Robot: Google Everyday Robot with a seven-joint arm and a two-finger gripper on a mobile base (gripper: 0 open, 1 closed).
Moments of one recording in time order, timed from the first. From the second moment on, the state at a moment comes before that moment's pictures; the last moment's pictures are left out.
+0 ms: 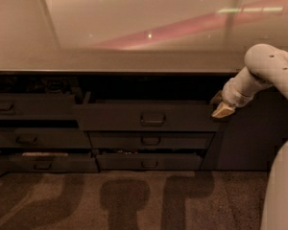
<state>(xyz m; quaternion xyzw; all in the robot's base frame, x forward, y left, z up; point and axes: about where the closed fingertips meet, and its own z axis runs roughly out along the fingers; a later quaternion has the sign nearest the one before) 0.656 -0.300 0.656 -0.67 0.73 0.05 0.16</state>
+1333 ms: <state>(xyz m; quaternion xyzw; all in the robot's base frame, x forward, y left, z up) 0.645 -0.299 0.653 -0.67 0.72 0.05 0.16</state>
